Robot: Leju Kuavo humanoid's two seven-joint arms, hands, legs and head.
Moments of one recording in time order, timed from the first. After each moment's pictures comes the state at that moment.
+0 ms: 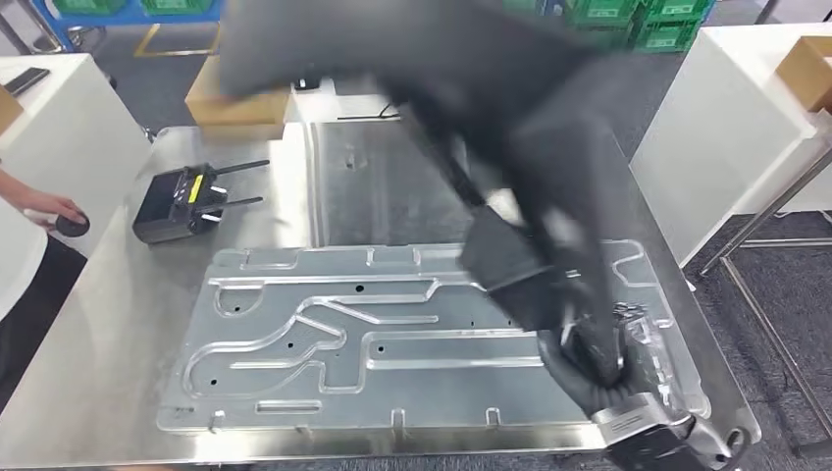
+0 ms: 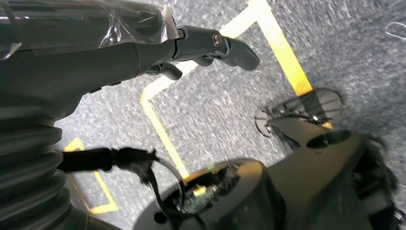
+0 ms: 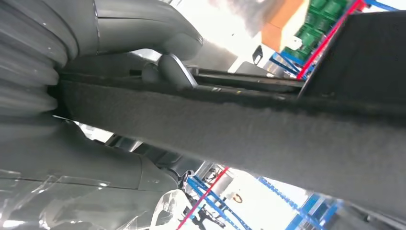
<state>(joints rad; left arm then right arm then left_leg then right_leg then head) -0.14 -0.11 1.21 -0.18 -1.52 -0.35 -0.14 -0.28 -0.58 0.61 -2.37 0.45 -0.24 0.38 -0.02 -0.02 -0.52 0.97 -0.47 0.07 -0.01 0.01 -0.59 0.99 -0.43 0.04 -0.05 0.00</state>
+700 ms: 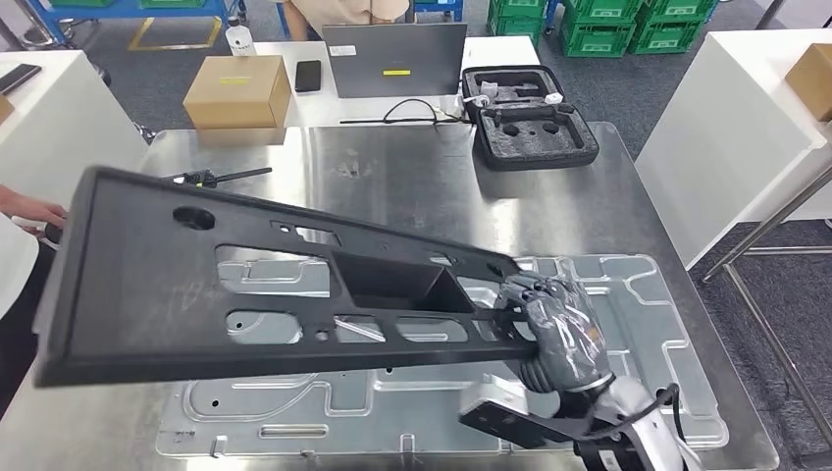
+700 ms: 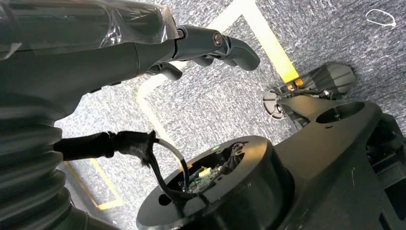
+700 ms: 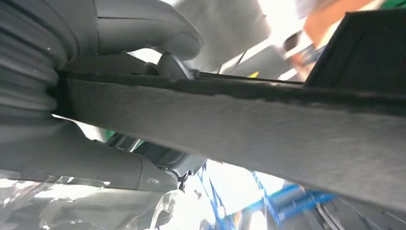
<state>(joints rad) -0.14 -0.12 1.18 -0.18 -1.52 -0.42 -0.14 -0.54 -0.46 0.86 -2.14 0.86 -0.05 0.43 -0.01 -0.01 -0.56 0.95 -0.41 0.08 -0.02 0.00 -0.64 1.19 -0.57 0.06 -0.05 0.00</state>
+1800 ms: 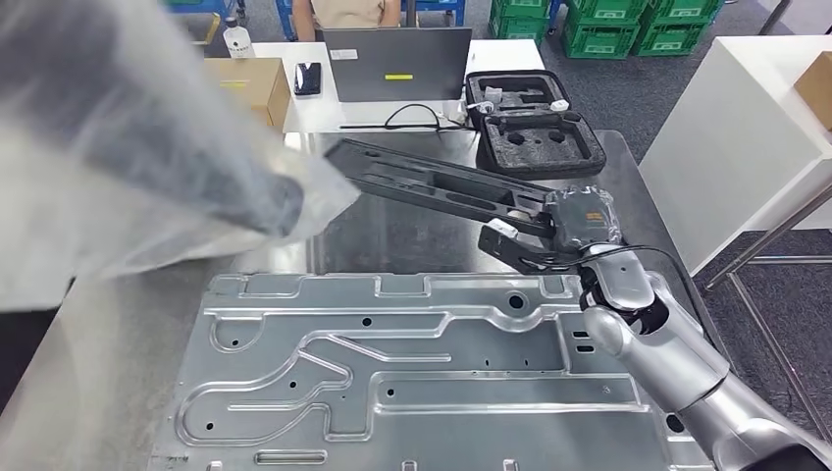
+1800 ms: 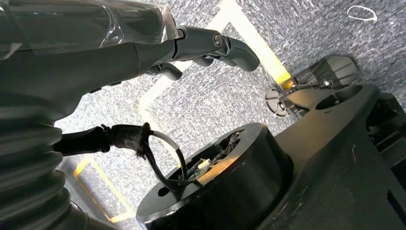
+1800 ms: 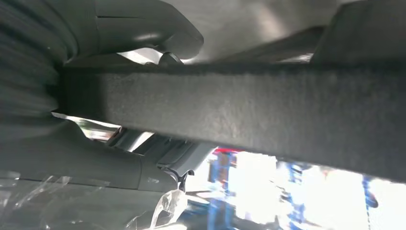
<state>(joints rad) -0.15 -0.13 1.08 -0.18 -1.52 -0.42 -0.13 -1.10 -0.37 1.03 -1.44 0.83 0.13 0.57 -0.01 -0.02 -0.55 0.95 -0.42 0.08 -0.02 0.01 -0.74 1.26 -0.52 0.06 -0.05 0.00</state>
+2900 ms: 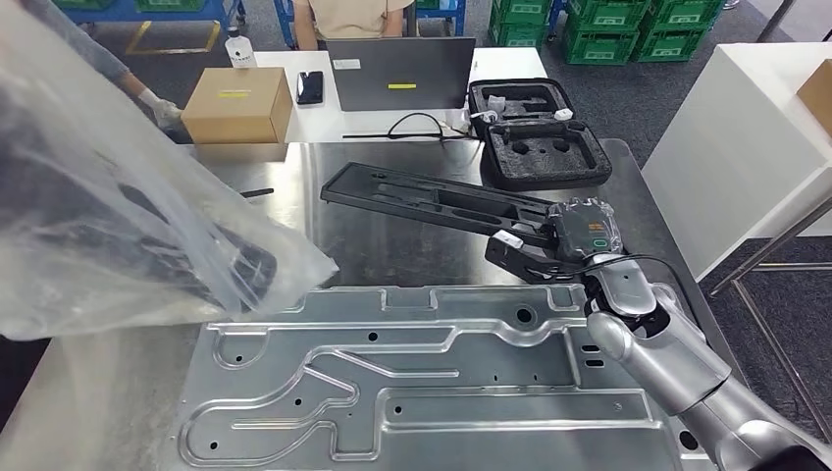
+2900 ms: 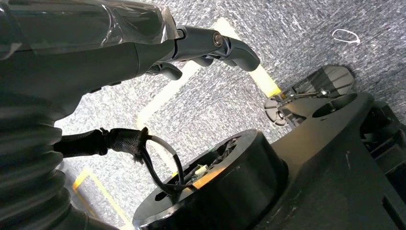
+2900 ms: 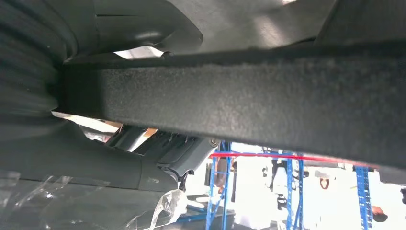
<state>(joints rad) -0.15 -0.13 1.06 -0.18 -1.52 -0.39 -0.12 -1.10 -0.39 1.06 -1.37 0.79 0.06 0.53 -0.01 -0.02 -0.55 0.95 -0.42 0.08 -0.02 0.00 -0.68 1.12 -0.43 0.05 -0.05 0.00</state>
